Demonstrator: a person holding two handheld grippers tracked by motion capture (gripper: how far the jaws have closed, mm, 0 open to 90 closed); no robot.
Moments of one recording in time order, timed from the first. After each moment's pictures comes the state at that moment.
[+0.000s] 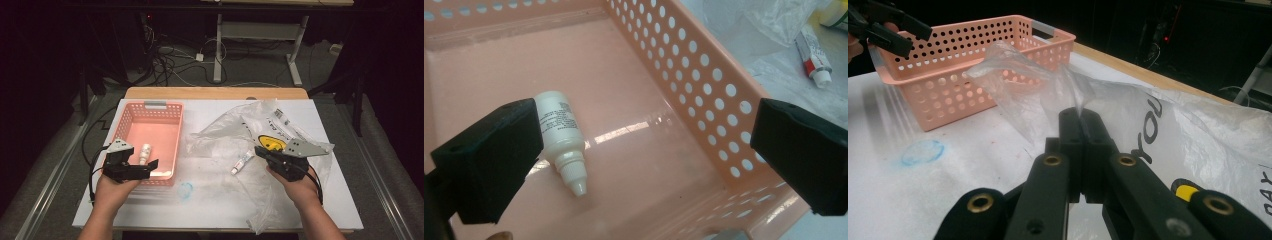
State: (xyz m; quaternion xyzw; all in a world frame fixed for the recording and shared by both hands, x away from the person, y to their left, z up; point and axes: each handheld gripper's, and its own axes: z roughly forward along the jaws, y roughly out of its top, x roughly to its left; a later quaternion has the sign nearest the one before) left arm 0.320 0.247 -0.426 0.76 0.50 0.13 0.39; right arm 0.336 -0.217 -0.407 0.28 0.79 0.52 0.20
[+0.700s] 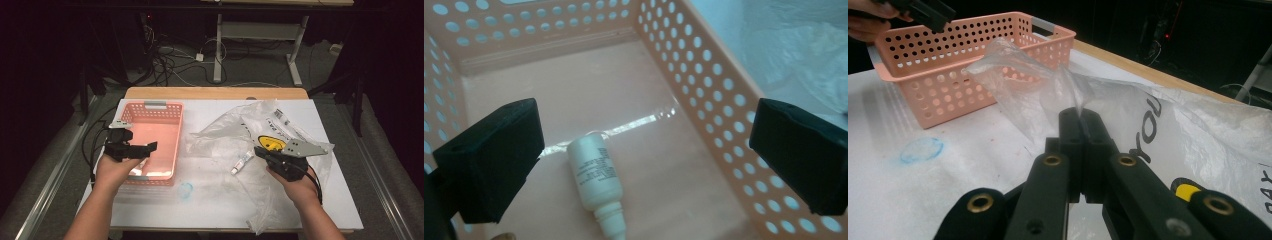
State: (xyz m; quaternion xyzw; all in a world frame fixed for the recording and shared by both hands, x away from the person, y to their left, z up) left arm 0.374 0.254 -0.410 0.76 0.53 0.12 0.36; right arm 0.338 -0.216 -0.409 0.28 0.79 0.51 0.20
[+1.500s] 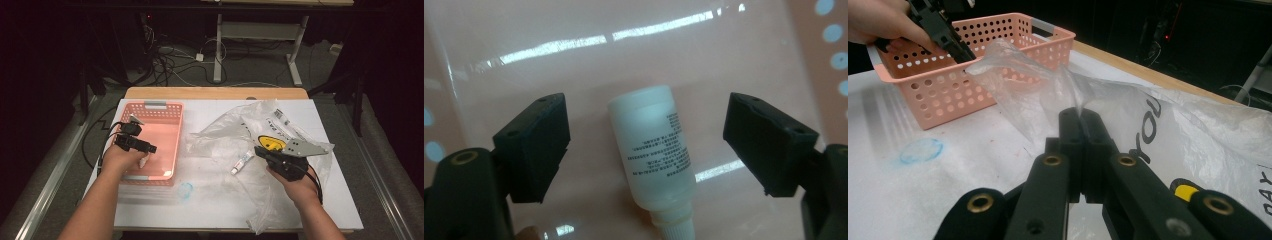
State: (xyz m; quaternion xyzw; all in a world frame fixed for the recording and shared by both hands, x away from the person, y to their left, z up) left arm 0.433 0.253 -0.456 0.79 0.59 0.02 0.18; right arm 0.338 -0.217 -0.408 0.28 0.79 0.51 0.20
